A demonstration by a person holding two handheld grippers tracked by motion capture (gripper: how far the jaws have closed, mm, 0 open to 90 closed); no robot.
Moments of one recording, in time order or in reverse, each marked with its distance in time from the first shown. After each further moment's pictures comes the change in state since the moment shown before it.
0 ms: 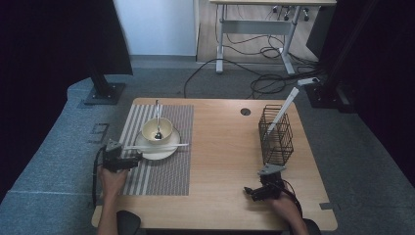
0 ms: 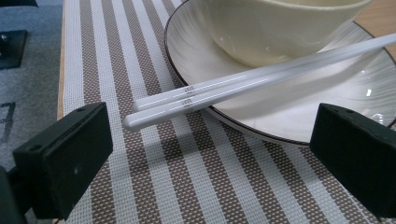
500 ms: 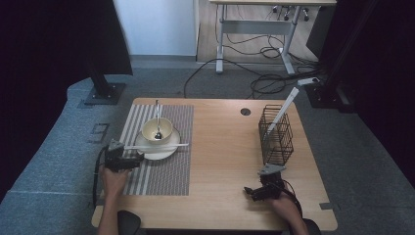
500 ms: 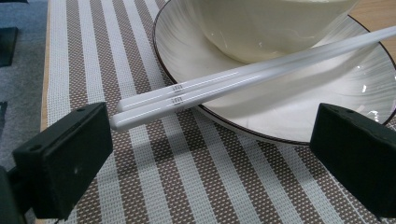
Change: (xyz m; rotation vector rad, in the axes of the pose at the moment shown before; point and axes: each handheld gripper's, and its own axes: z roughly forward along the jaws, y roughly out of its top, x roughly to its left) left arm -0.003 0.000 0.004 0.014 -0.019 0.007; right arm 0.000 0.000 0.000 0.000 0.000 0.000
